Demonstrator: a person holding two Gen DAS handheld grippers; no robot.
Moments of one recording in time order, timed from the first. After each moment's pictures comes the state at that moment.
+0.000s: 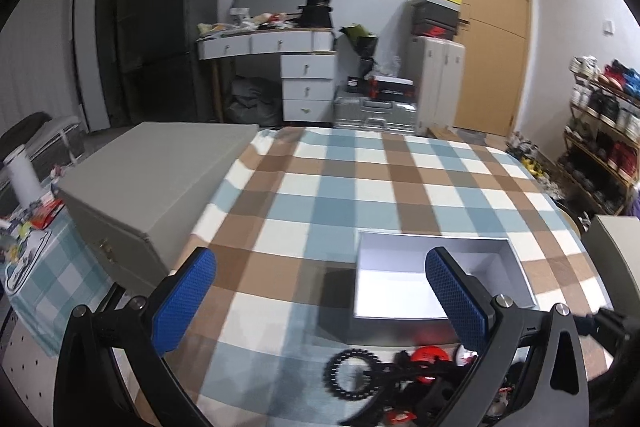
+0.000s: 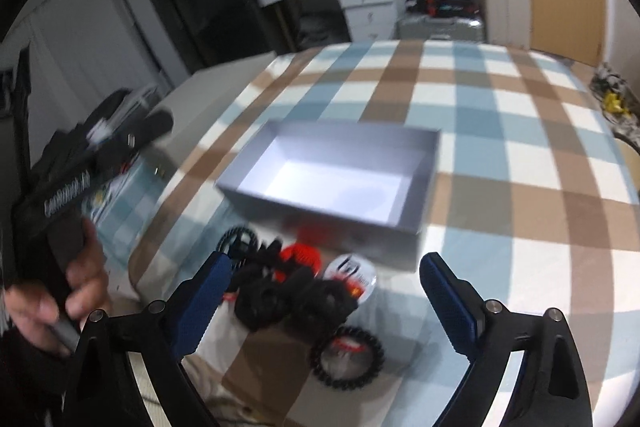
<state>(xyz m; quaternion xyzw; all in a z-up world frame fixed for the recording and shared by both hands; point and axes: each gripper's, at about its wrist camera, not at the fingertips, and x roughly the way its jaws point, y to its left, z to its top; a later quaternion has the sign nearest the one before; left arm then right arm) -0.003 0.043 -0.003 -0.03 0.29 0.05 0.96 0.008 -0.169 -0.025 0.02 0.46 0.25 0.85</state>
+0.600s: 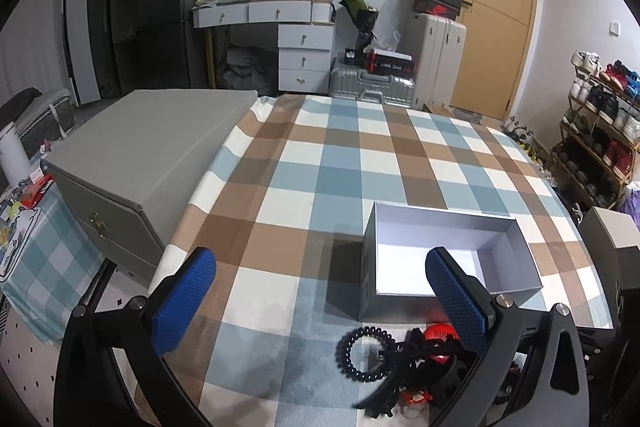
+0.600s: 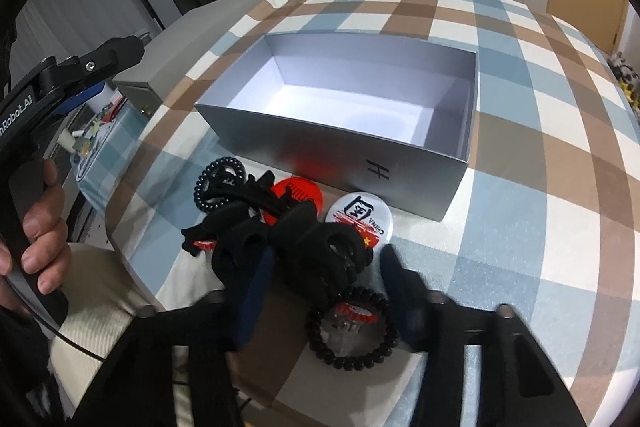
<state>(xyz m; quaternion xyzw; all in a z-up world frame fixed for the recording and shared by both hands) 0.004 0.058 -0.017 -0.05 0.34 0.02 0.94 0.009 -0.150 -0.066 -0.02 0.54 0.24 0.81</state>
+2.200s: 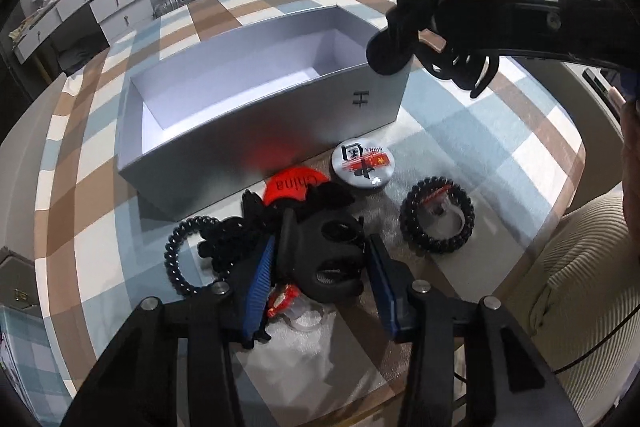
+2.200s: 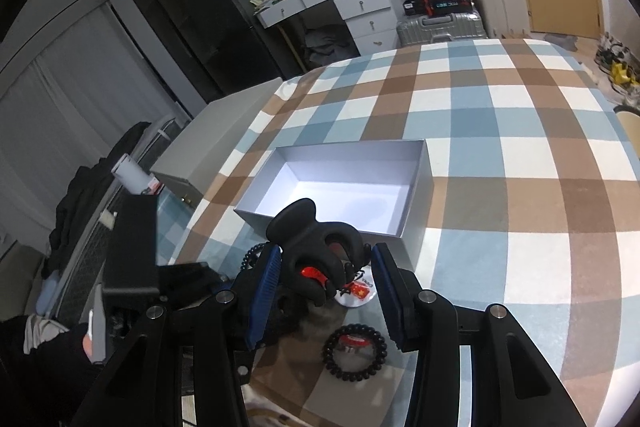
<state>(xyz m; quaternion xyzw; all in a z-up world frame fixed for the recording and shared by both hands) -0.023 -0.036 -0.082 0.14 0.48 -0.23 0.83 0.006 -0.203 -0.008 0.11 0.44 0.26 0.85</state>
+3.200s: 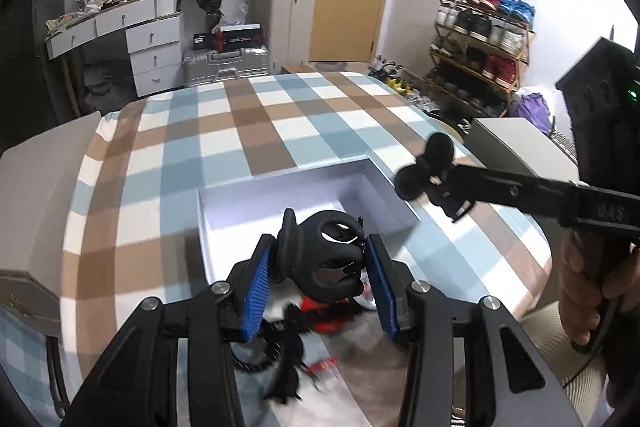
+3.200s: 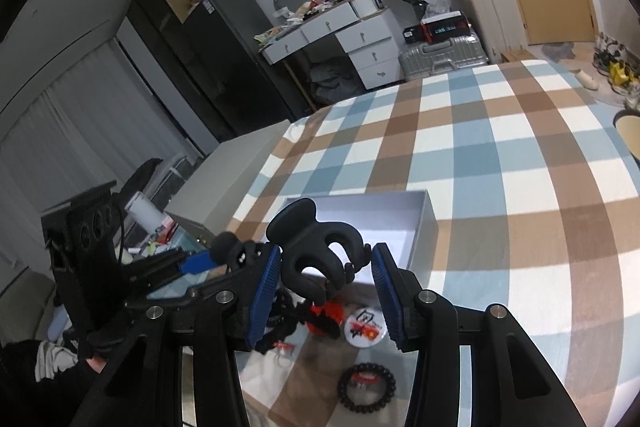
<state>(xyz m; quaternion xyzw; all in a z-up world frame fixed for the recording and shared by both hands) 0.013 -0.007 -0.014 0.03 0.38 -0.23 0.90 0.022 -0.215 0.014 0.15 0.39 0.27 0.87</state>
